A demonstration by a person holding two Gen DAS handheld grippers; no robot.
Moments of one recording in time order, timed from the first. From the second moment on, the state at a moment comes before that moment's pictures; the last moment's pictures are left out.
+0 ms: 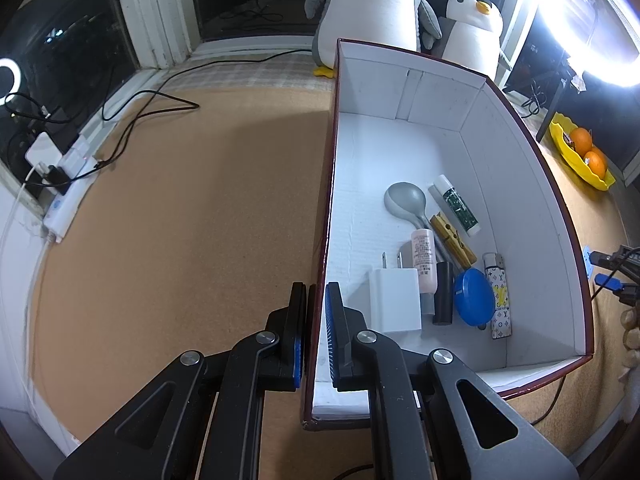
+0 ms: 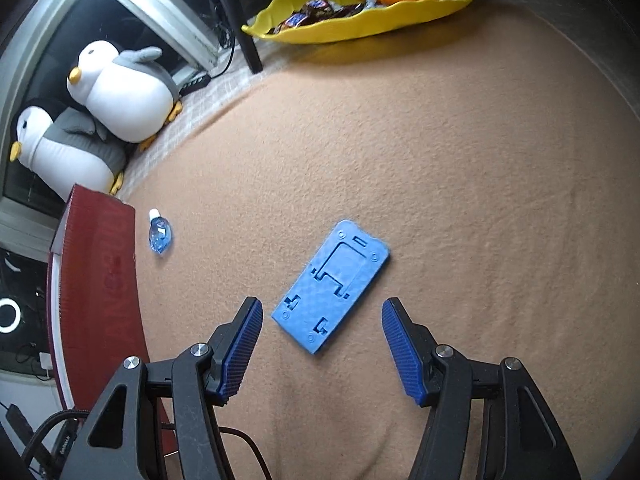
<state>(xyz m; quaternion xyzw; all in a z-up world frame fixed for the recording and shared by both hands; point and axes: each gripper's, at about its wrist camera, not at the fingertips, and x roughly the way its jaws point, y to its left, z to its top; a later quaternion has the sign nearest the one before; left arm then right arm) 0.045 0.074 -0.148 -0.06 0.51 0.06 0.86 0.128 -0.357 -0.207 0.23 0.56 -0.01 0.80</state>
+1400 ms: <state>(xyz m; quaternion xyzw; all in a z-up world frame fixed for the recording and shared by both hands) 0.049 0.071 -0.150 -0.05 0.52 0.10 0.85 0.167 -0.281 -0.192 0.01 0.54 0.07 0.84</state>
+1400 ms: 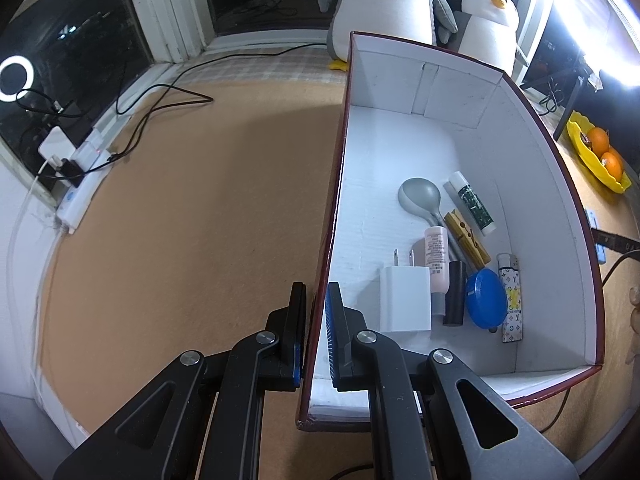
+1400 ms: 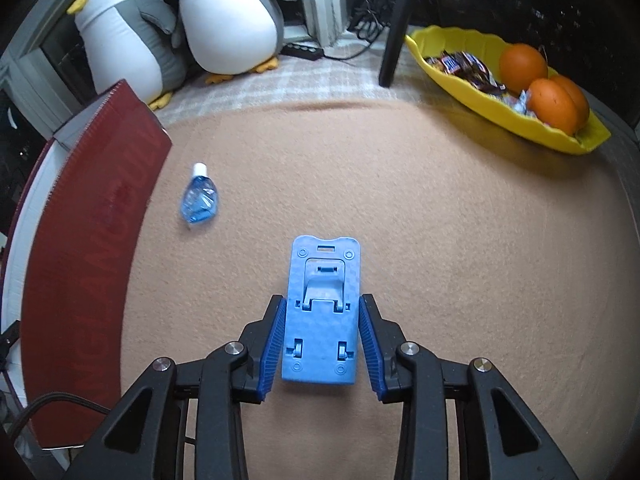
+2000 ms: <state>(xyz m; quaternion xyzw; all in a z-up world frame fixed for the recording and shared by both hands) 0.049 0.071 -0.154 -0.05 0.52 0.11 0.84 0.158 -0.201 -0.109 -0.01 0.46 0.20 0.87</state>
